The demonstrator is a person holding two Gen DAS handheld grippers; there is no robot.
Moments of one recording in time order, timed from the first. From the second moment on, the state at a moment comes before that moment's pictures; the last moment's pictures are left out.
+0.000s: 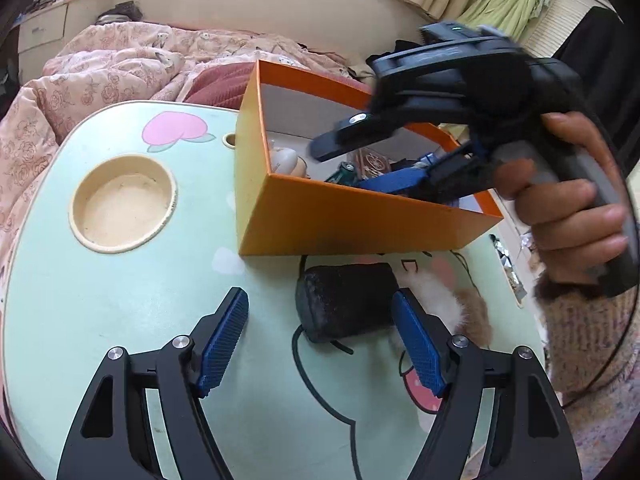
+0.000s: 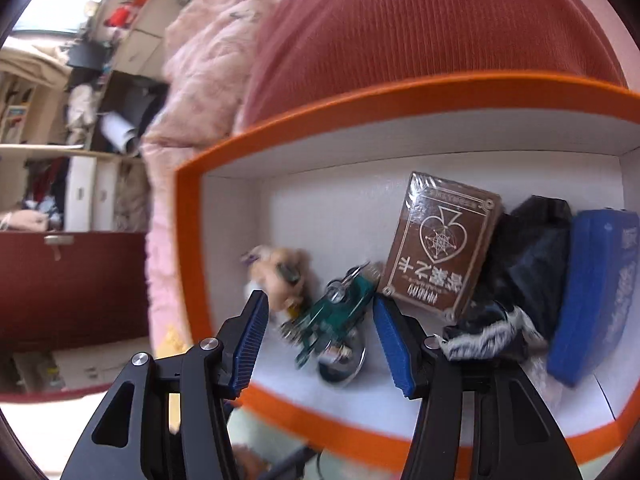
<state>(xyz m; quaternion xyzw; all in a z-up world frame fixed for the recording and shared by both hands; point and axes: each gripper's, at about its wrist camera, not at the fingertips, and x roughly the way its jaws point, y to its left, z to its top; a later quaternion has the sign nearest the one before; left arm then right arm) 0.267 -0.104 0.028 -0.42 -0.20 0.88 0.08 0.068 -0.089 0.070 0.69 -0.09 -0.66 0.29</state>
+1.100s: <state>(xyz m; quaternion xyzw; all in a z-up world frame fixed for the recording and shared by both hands) 0.195 -0.126 0.126 -0.39 -0.12 0.91 0.04 0.167 0.022 0.086 0.58 0.01 -0.71 0.39</state>
